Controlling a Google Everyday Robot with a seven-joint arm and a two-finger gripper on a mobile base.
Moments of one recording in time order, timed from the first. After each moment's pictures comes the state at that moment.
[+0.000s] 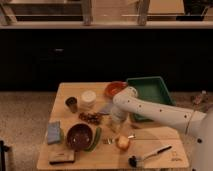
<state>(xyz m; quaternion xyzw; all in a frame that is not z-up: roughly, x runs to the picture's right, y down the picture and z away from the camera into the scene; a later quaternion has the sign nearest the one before) 0.057 0.207 0.846 -0.32 -0.19 -0.22 0.90</state>
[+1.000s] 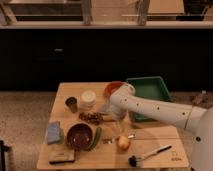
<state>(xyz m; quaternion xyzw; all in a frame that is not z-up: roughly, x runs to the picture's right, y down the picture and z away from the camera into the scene) 0.056 0.190 0.848 -0.31 -0.12 -0.19 0.92</state>
